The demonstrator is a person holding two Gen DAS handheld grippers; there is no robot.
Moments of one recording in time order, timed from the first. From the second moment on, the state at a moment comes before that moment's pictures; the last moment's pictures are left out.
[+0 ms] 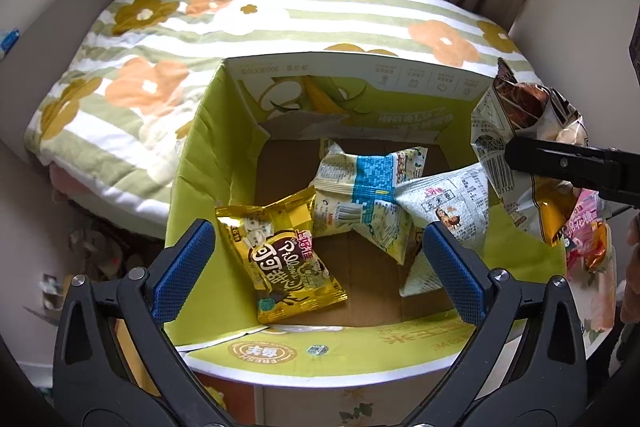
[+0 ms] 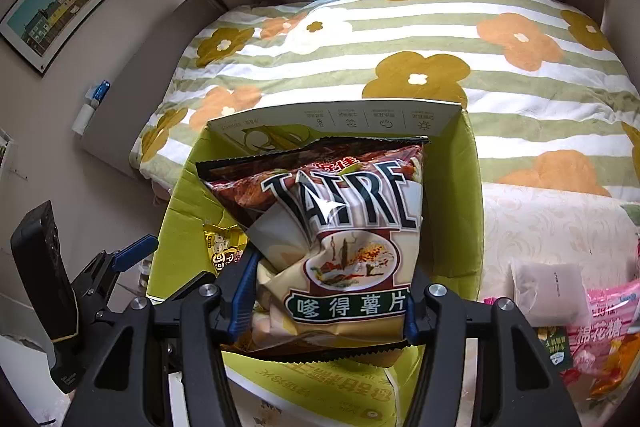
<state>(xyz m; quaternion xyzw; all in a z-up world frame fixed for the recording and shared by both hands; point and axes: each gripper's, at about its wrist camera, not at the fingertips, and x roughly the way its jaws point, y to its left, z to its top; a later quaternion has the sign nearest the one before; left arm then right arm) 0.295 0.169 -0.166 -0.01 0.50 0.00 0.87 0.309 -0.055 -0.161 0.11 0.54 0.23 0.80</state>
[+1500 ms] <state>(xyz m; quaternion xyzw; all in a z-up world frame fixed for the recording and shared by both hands) 0.236 0.135 -0.109 0.01 0.46 -0.06 0.88 0.236 -0.099 -0.102 0.07 0.47 0.17 0.86</state>
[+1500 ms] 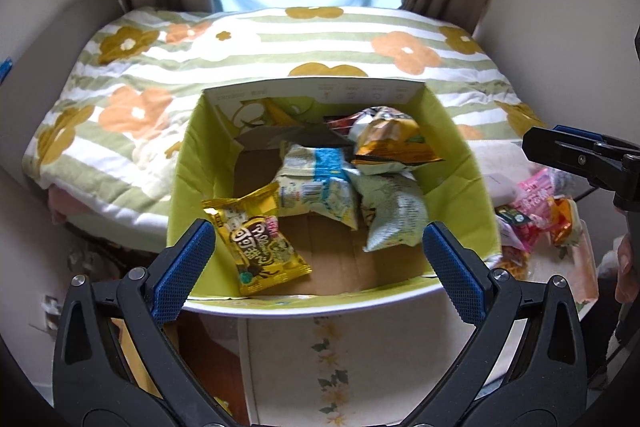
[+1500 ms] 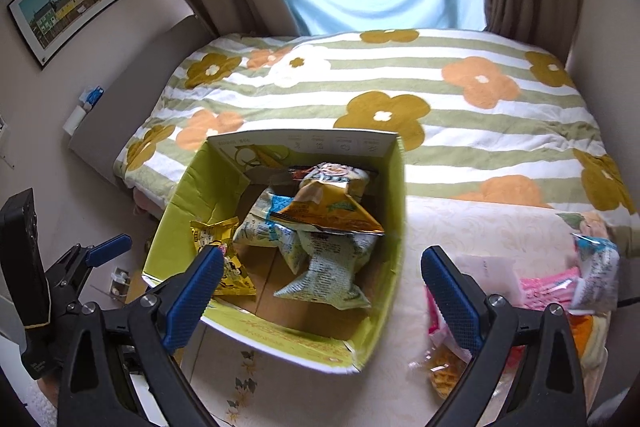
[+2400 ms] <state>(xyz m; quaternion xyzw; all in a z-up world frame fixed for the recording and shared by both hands) 0.229 -0.088 -0.119 0.04 0.47 -0.16 0.87 0.167 -0.308 -0.123 0.07 0.47 0.06 0.88</state>
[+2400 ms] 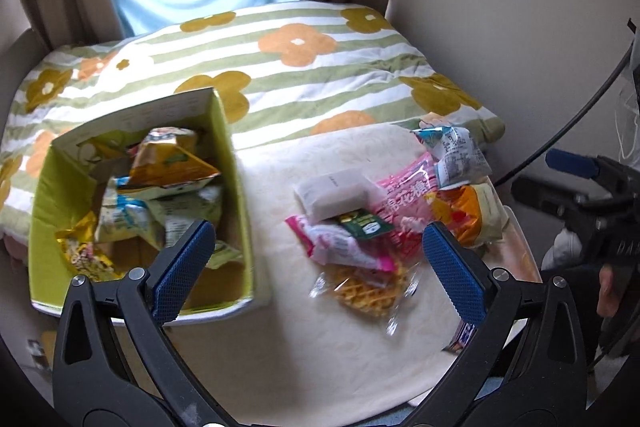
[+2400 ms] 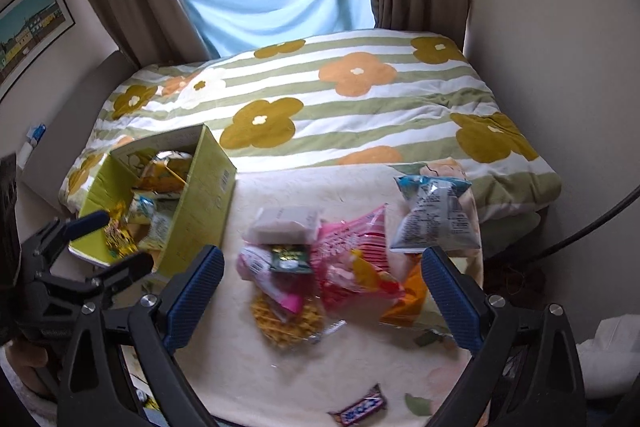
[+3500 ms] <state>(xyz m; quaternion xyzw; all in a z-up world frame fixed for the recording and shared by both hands) 0.367 -0.172 -0.291 0.02 0.63 -0.08 0.77 0.221 -0.305 -0.274 0.01 0.53 0.16 0.83</state>
